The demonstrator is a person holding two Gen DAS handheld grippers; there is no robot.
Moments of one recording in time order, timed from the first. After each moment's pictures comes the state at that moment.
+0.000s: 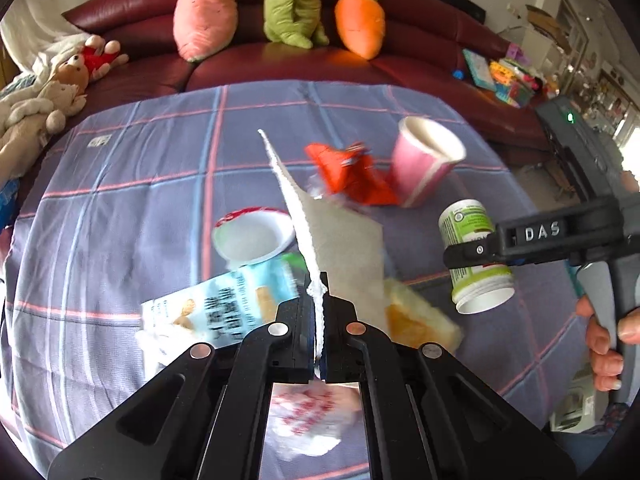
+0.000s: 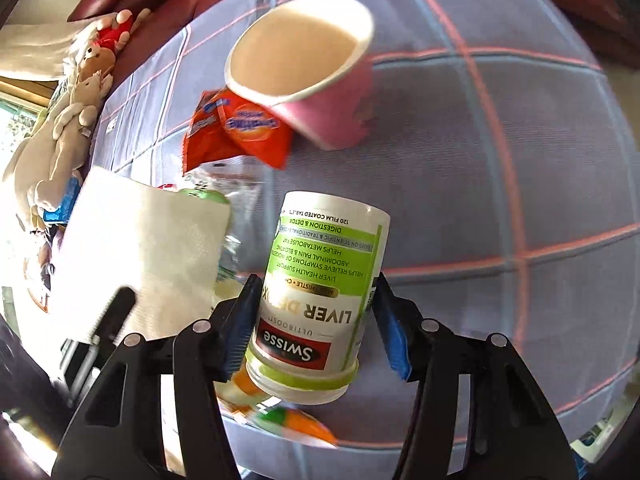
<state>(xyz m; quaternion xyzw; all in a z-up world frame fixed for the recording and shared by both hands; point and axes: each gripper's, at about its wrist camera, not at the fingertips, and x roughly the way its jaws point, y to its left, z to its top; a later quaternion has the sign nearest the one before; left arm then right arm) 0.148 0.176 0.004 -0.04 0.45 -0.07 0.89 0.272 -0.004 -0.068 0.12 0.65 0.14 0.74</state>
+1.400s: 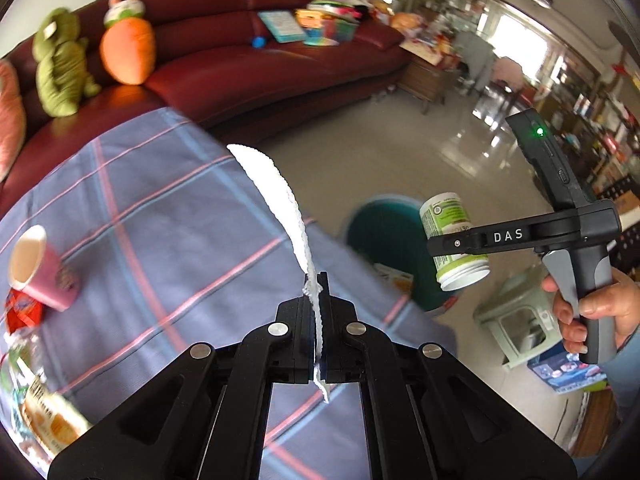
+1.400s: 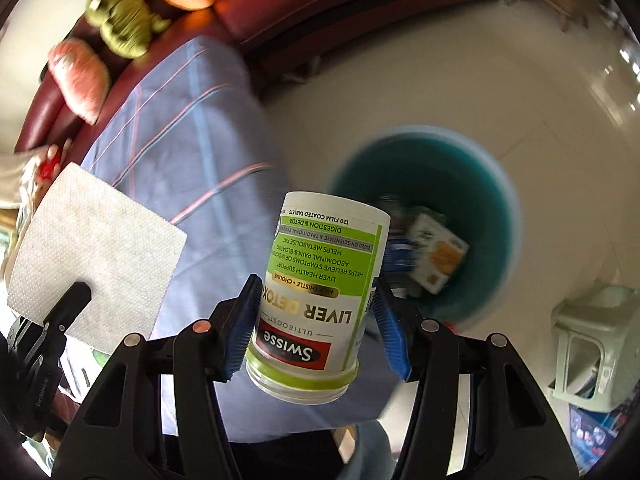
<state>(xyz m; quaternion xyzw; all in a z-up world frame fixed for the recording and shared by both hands) 0.146 -0.185 0.028 0.09 0.44 -0.33 0.83 0.155 -0.400 -0.054 0.22 0.58 -0.02 0.78</state>
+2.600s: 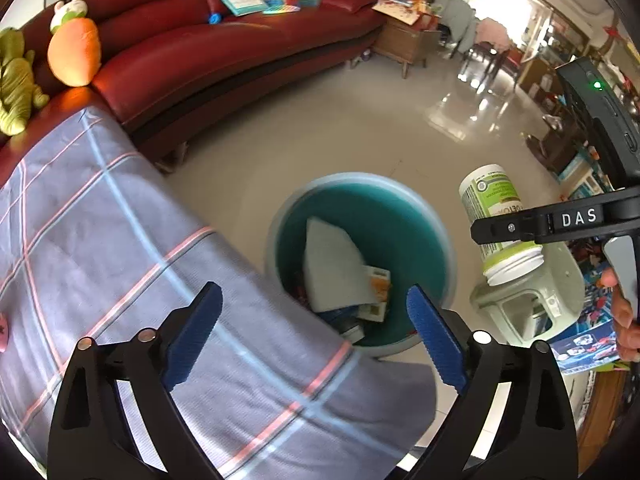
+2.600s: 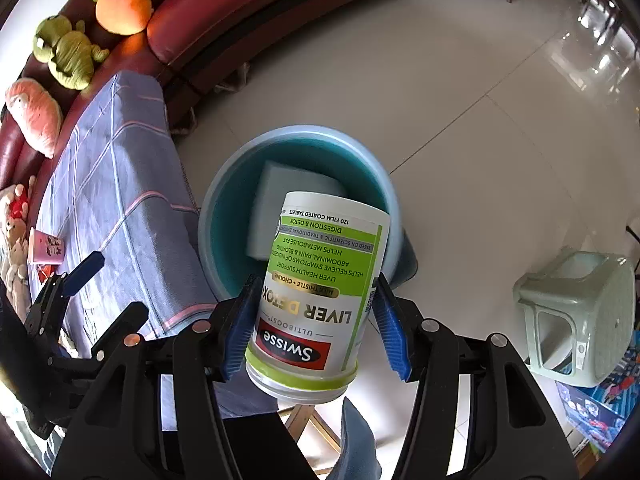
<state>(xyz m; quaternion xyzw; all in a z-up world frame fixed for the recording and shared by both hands) 0.161 -0.286 -0.044 0.13 0.47 -0.34 0.80 0.129 -0.495 -0.069 0.24 0.60 -0.09 0.76</state>
